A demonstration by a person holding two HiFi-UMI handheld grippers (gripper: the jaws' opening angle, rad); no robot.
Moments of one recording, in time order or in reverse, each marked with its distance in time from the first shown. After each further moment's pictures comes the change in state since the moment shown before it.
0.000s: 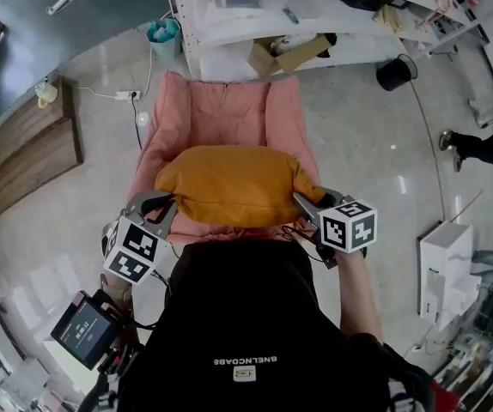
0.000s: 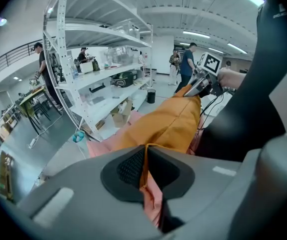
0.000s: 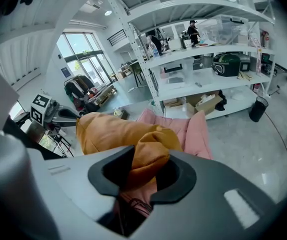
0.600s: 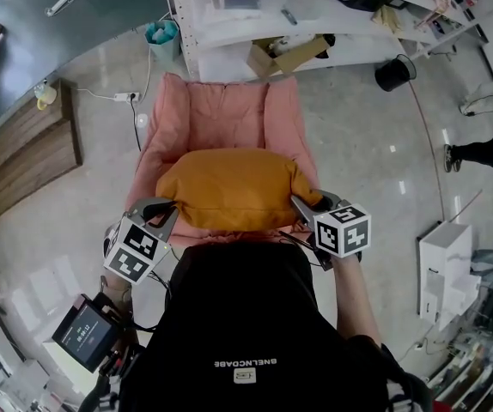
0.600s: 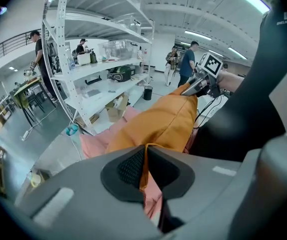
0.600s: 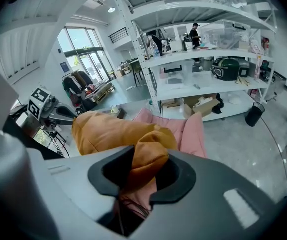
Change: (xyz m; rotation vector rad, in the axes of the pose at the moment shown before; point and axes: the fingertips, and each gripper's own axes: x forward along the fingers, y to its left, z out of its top) left arm 0.010 -0.013 -0.013 -0.048 0.030 -0.085; right arm 0.003 -0.002 -0.006 -0.034 0.003 -0.049
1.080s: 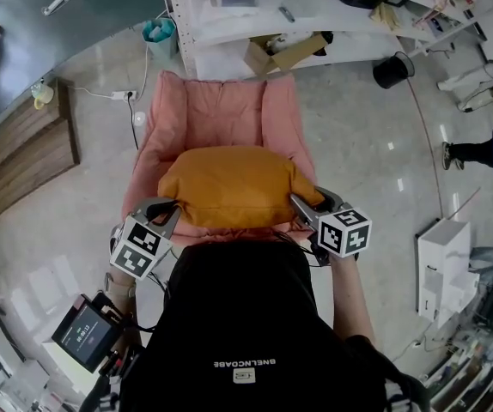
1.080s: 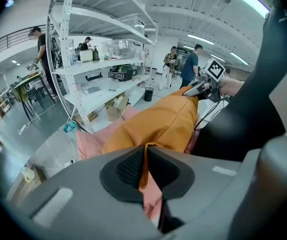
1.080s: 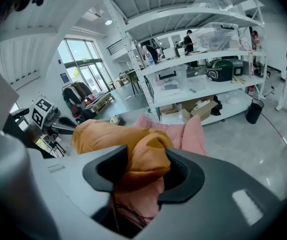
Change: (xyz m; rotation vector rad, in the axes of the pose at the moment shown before) left arm 0.021 -0.003 -0.013 -0.045 -0.020 -0.011; right arm 0.004 -0.019 -0.009 0.056 -0.121 0.024
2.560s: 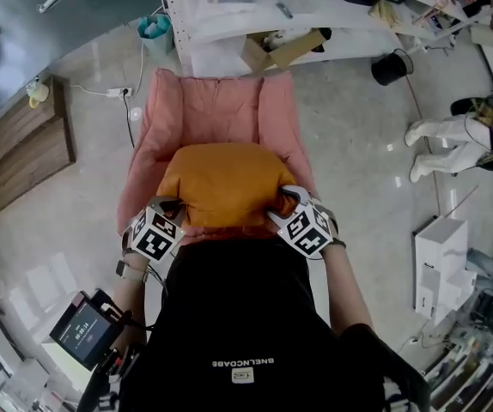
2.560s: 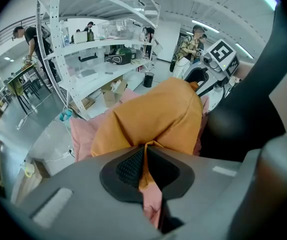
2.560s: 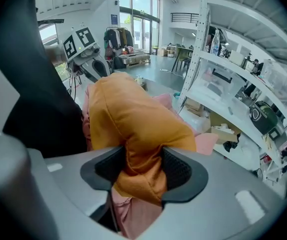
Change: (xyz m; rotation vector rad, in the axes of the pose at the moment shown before) left arm 0.058 -0.006 -0.043 0.003 0.156 -0.008; right arm 0.053 0.030 -0.063 -0.706 0.327 0.045
